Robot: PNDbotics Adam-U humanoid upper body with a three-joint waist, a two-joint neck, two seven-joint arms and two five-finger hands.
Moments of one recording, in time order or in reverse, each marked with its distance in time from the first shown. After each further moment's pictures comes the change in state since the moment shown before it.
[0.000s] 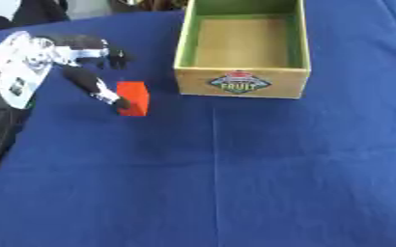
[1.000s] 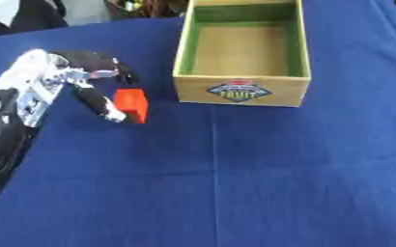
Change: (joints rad) left arm 0.002 -0.028 -0.026 -0.008 -0.172 -0.087 0.087; right arm -0.009 0.000 0.000 0.000 0.000 0.003 0.006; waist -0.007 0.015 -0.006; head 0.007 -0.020
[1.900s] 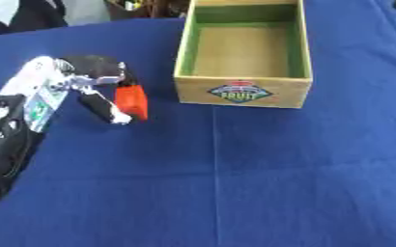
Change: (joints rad) left arm 0.004 -0.015 -0.004 0.008 0.001 -0.057 0.062; right arm -0.001 0.000 0.000 0.000 0.000 0.003 0.003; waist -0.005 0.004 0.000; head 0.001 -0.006
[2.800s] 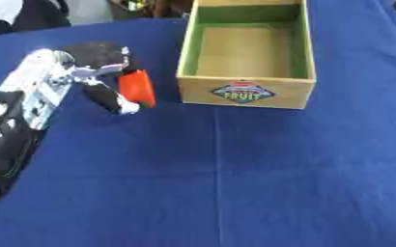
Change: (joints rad) left arm 0.009 0.020 0.032 -0.178 -0.001 0.099 0.132; right arm 0.002 0.000 0.000 0.000 0.000 0.001 0.000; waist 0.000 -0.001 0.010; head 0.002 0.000
